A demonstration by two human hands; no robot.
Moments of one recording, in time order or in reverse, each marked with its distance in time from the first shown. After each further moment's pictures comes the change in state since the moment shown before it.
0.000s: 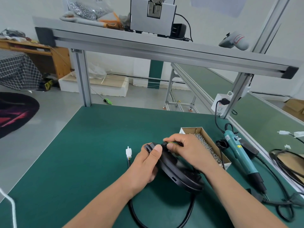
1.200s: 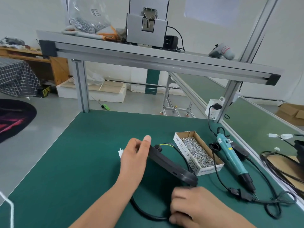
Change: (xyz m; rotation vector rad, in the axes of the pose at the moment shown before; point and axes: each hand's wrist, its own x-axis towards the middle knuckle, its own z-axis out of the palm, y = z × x) left_hand 0.020 -0.001 0.005 -0.008 0.480 0.036; right_hand -0.137 -0.039 -0.008 -0.611 -0.262 -0.563
